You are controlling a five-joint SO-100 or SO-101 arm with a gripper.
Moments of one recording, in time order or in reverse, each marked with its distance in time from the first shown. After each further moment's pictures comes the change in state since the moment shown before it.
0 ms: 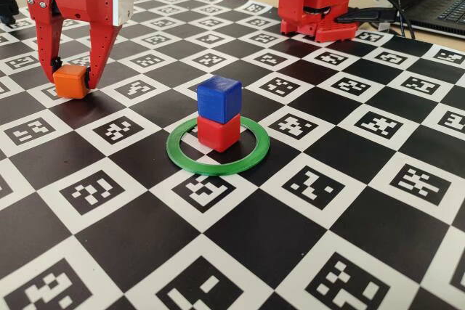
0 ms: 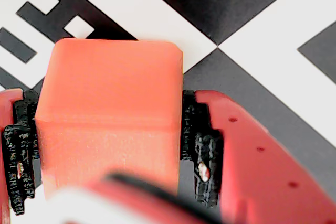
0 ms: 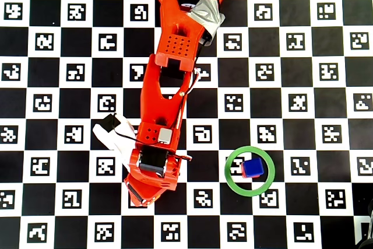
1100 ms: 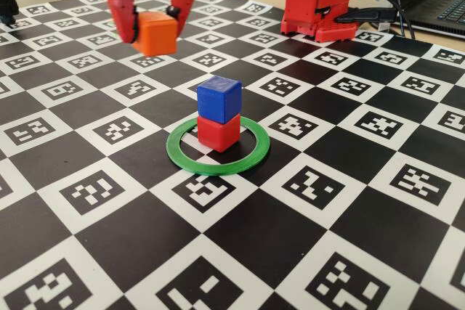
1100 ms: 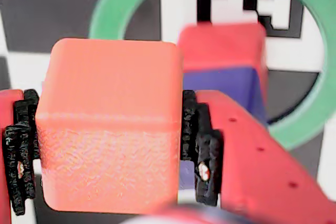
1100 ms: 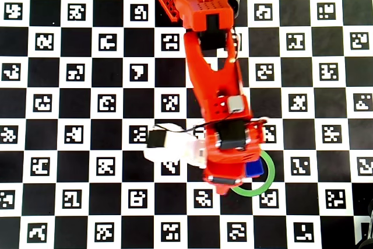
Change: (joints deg) arm -23.3 29.6 23.2 6.1 -22.8
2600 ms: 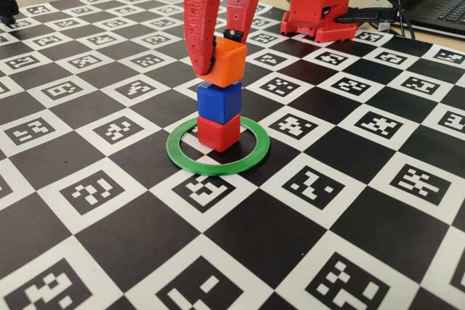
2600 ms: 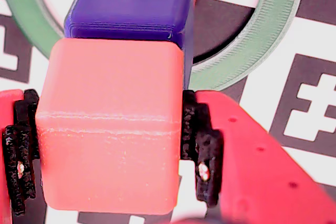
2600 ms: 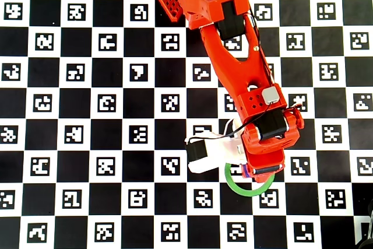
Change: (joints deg) arm -6.9 2.8 11.2 -6.2 -4.9
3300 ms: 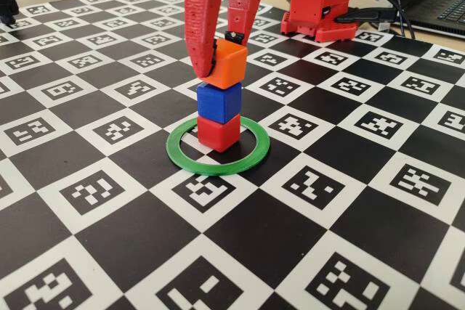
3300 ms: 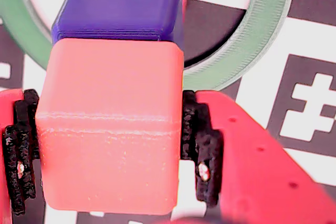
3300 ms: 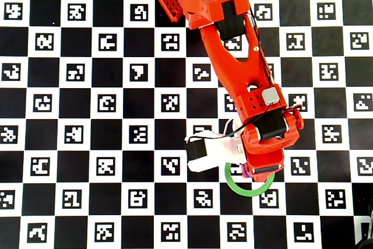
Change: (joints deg) arm 0.0 0.0 1.1 0.0 2.0
